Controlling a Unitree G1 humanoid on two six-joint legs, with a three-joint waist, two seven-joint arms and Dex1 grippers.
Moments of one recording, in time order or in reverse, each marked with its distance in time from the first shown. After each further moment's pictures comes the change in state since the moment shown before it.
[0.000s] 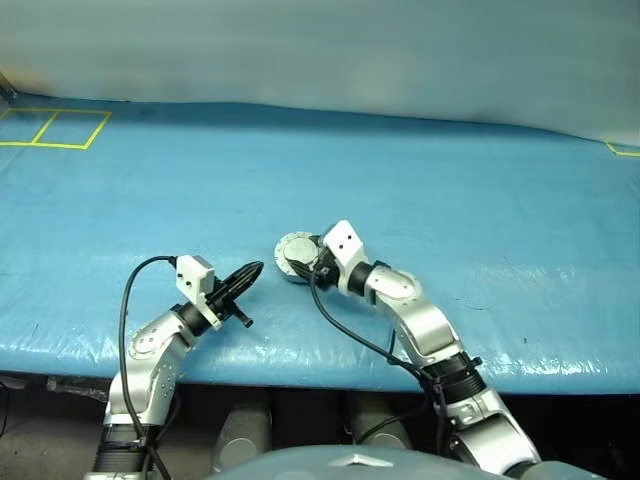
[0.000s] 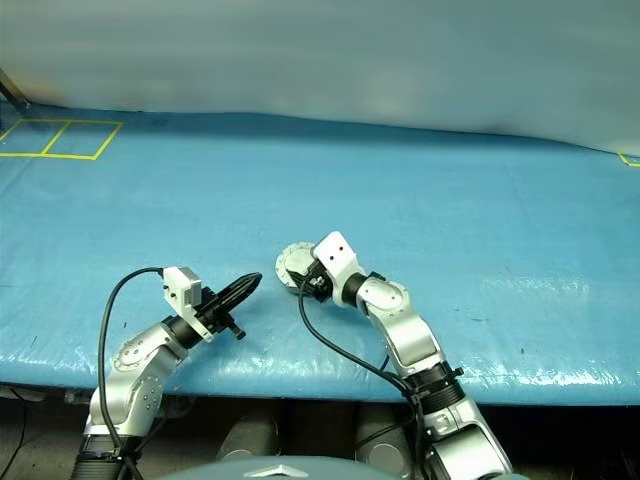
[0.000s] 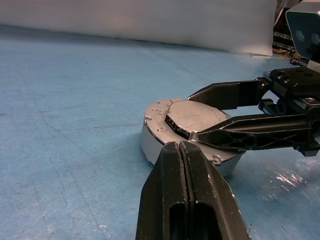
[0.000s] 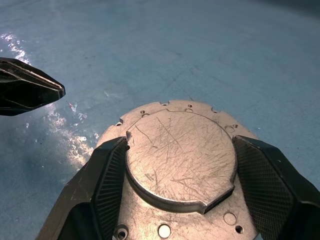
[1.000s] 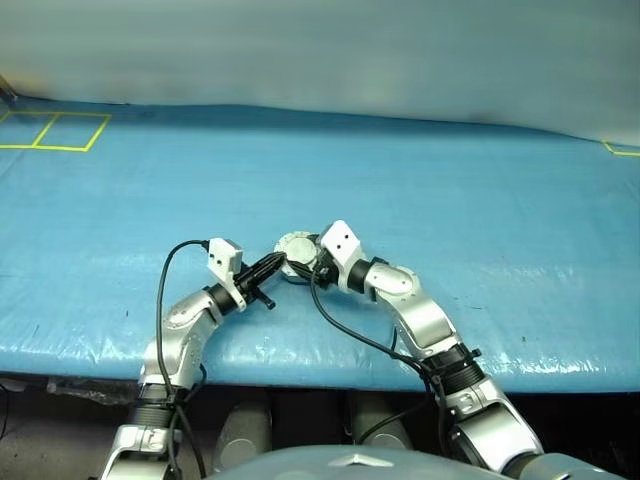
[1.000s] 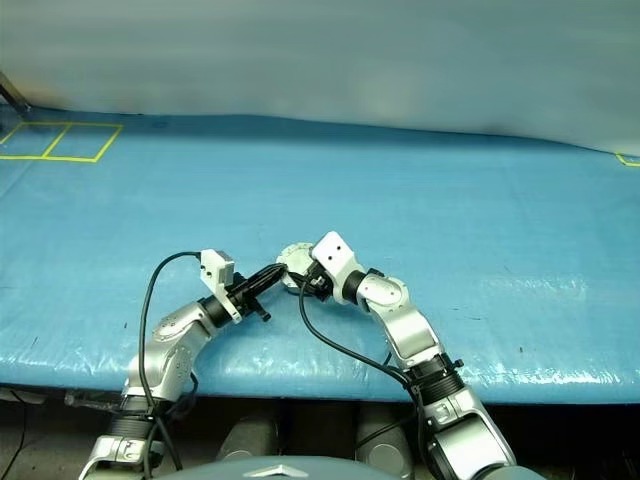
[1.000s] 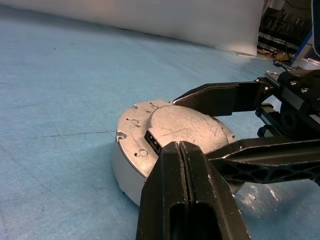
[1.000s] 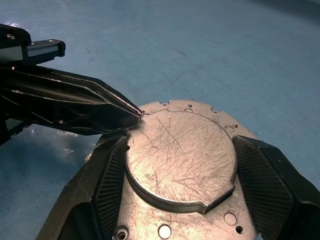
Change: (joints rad) left arm -0.192 -0.056 -0.071 0.213 0.042 0.023 0.027; right arm -0.027 -0.021 0.022 0.073 -0.019 -0.068 0.014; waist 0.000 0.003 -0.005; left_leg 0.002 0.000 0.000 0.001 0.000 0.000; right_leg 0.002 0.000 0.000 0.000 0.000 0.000
